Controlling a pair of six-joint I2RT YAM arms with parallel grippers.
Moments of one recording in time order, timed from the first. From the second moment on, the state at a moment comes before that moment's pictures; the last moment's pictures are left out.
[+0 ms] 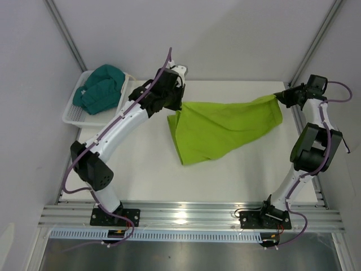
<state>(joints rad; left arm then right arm) -0.62 1.71 1.79 -0.75 -0.10 -0.20 -0.37 1.93 1.61 -0.37 -0.42 0.99</state>
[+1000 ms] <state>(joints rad) -0.38 2.12 1.88 -0.67 -0.12 -0.30 -0.27 2.31 1.84 -0.01 -0.43 0.99</state>
